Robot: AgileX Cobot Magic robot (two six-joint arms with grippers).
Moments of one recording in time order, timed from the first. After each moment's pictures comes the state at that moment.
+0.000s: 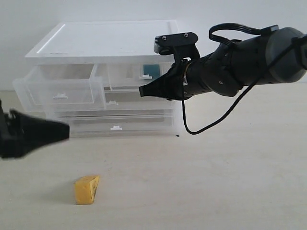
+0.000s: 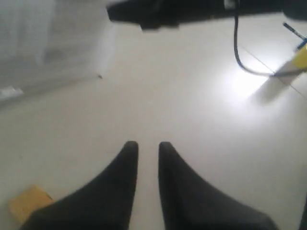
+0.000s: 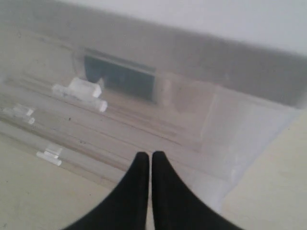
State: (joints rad) left arm 0.00 1.25 -0.54 1.65 -0.89 -1.51; right arm 0.56 1.90 -1.30 -0.48 0.12 0.60
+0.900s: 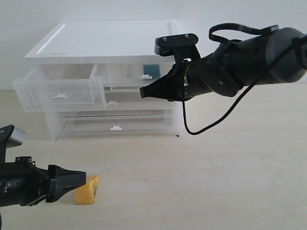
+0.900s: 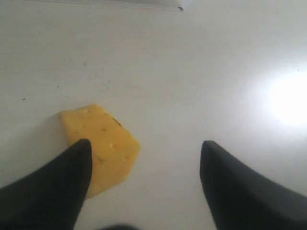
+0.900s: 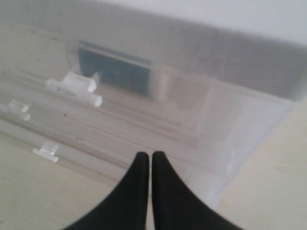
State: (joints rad) left arm -0.09 1.61 -0.36 1.04 -0.72 -1.02; right arm 0.56 1.90 -1.30 -0.48 0.13 0.60
